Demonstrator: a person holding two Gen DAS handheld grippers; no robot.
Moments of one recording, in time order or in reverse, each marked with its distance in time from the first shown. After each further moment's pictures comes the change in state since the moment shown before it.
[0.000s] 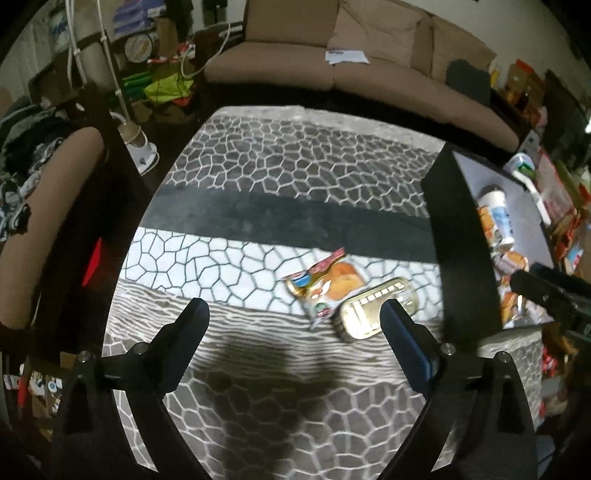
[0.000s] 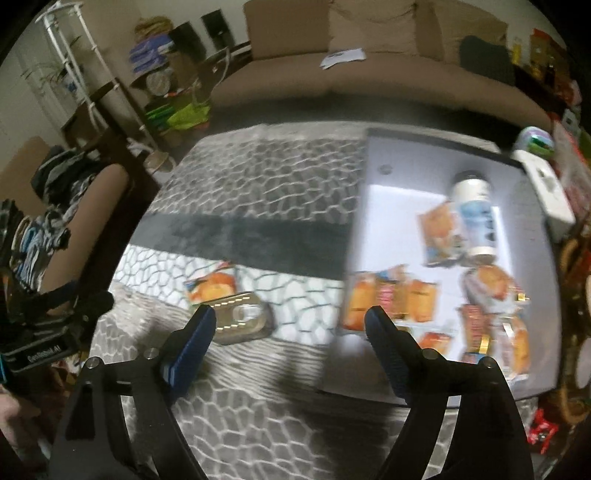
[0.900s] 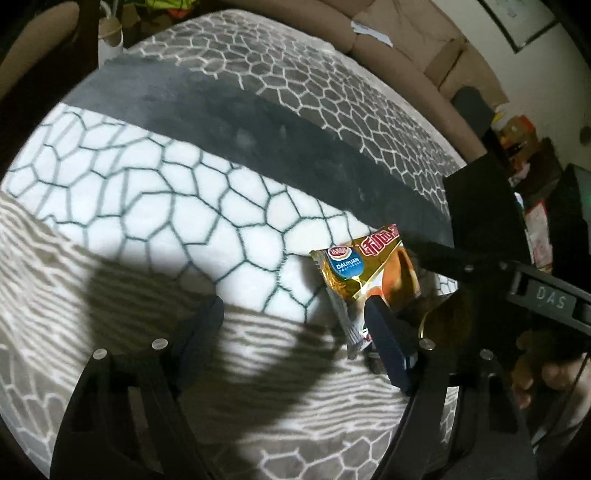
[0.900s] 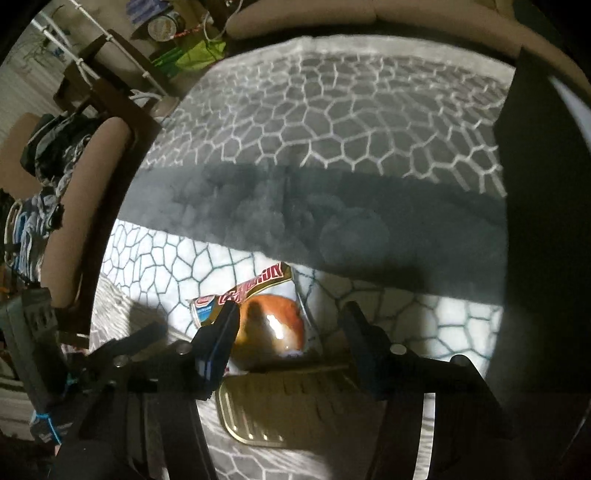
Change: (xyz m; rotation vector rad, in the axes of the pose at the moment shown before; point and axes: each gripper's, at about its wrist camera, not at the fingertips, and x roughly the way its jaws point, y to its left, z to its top) left arm 0.154 0.062 -0.028 -0.266 0.143 -0.315; right arm 0.181 0.042 0.027 0.043 0.240 0.115
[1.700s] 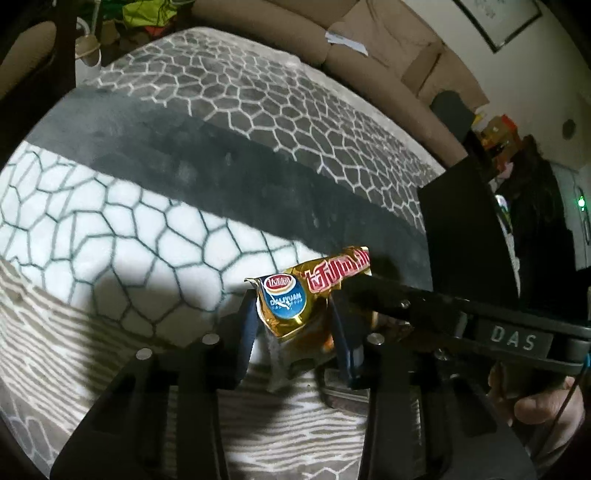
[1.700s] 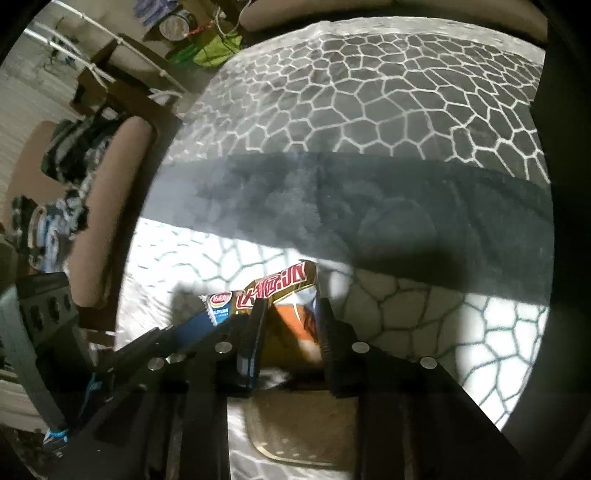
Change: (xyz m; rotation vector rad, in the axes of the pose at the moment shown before) left arm 0.001 -0.032 0.018 0.042 -0.063 -0.054; right arm 0.003 0.008 0.002 0.035 0.020 0.167
